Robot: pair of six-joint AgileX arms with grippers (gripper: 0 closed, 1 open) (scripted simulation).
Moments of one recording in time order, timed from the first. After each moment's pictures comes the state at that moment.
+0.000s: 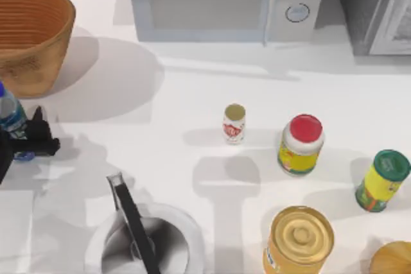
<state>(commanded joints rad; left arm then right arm) 0.06 1.94 0.28 1.38 0.10 0.04 0.00 0.00 0.00 0.00 0.00 0.00</state>
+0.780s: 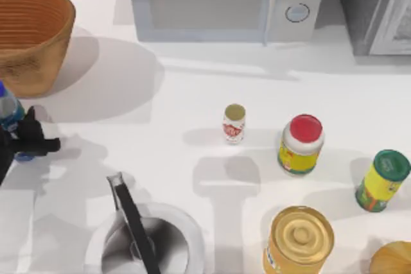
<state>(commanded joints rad) 0.06 1.94 0.28 1.38 0.10 0.04 0.00 0.00 0.00 0.00 0.00 0.00</state>
